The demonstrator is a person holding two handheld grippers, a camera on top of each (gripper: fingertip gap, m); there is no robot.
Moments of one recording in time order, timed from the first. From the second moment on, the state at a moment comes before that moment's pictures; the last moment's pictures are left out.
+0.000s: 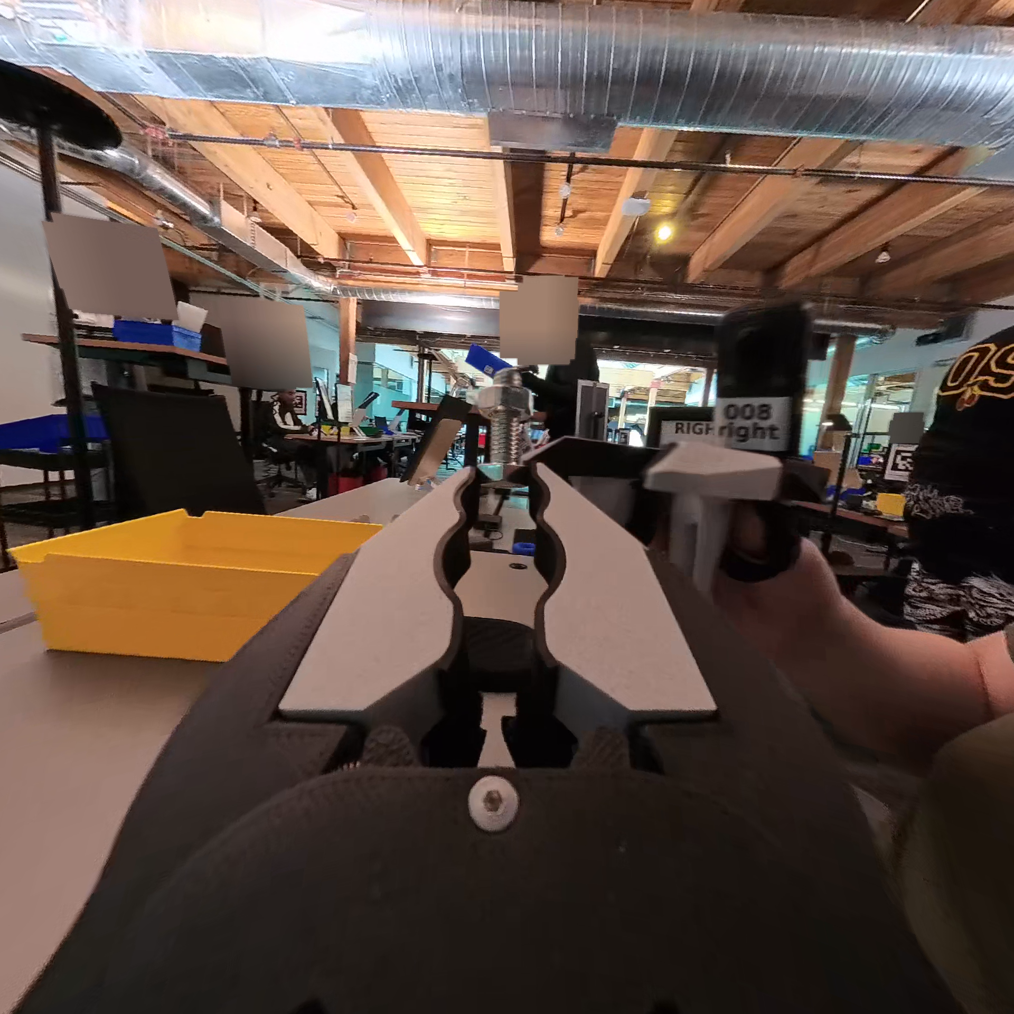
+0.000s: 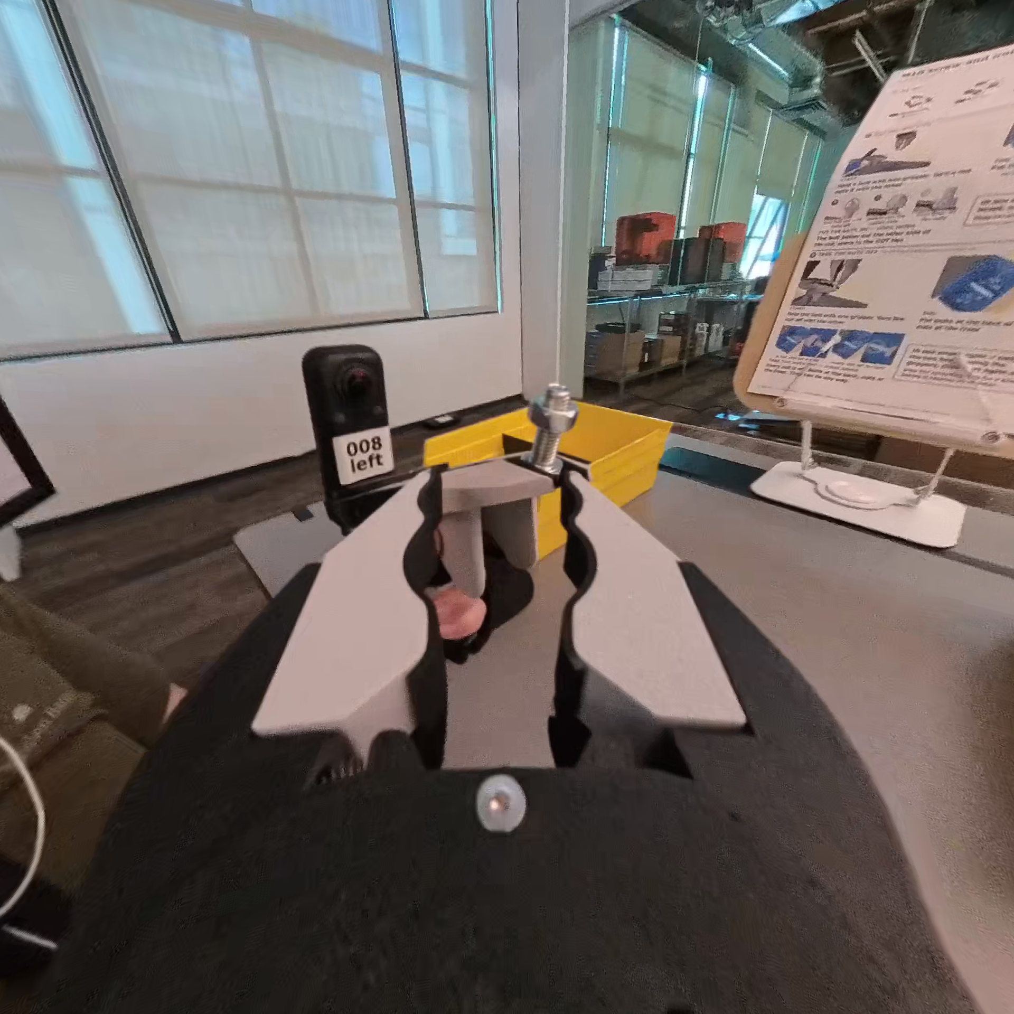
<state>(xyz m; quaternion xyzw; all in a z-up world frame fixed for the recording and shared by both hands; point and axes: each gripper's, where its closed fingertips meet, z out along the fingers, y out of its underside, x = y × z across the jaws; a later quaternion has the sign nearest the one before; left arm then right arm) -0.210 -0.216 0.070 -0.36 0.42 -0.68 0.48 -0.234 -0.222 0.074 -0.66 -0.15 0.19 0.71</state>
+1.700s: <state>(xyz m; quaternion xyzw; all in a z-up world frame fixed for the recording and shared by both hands) -0.307 -0.185 0.055 -0.49 0.37 -0.50 0.61 0.164 -0.031 -0.098 -0.93 0.08 -0.01 0.37</state>
